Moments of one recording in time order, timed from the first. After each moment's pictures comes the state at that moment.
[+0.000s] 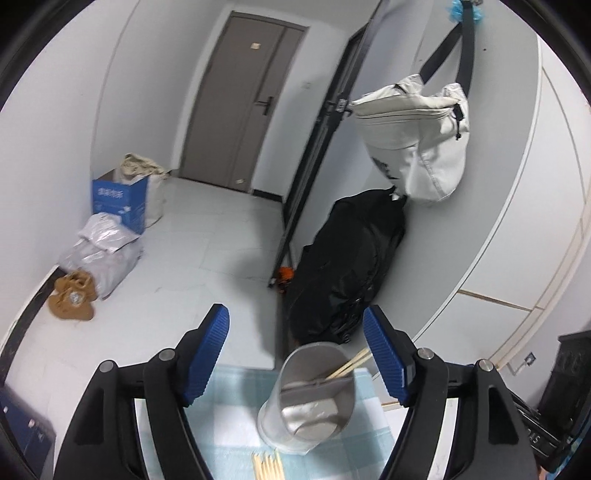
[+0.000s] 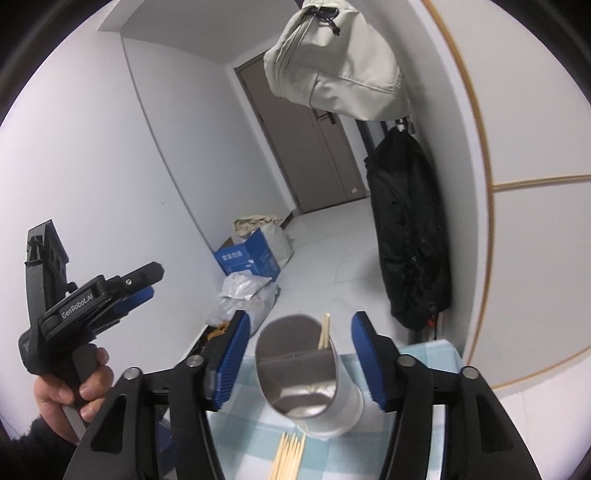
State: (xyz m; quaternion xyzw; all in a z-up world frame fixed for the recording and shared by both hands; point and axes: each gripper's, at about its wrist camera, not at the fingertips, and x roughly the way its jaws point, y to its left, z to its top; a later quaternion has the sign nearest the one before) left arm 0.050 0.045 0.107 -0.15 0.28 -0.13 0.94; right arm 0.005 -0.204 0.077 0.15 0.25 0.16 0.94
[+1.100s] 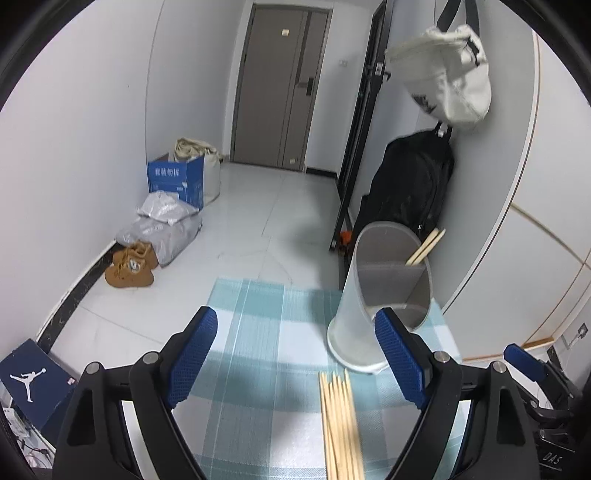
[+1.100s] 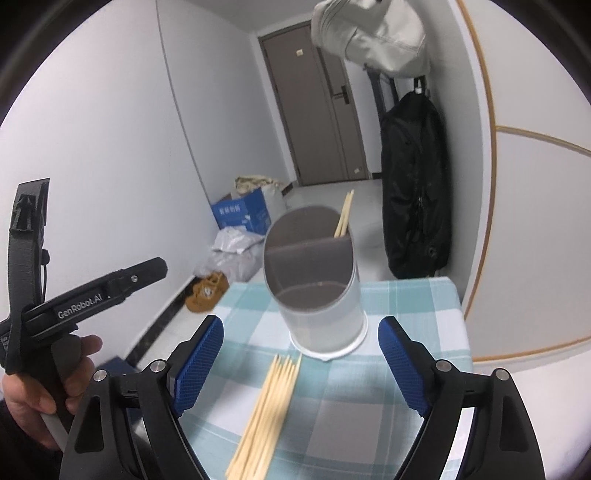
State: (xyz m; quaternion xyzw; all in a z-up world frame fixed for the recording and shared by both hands) left arm -0.015 0.049 0.006 -0.09 0.31 -0.04 0.95; right arm -0.060 -0.154 -0.010 0.07 0.29 0.17 0.94
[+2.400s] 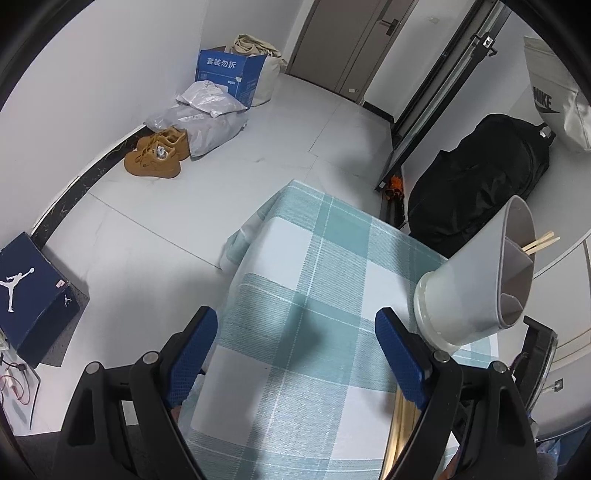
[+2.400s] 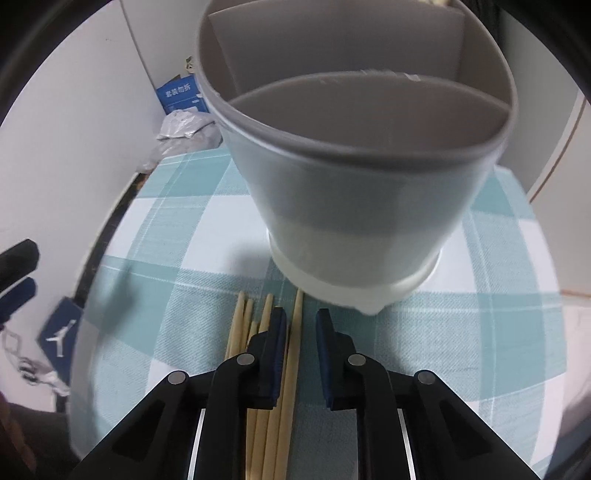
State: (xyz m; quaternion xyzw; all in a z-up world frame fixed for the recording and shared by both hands) left arm 0.031 0.121 -0.067 -0.21 0.46 0.02 0.86; right arm 0.044 -0.063 -0.140 0.00 0.50 0.08 0.86
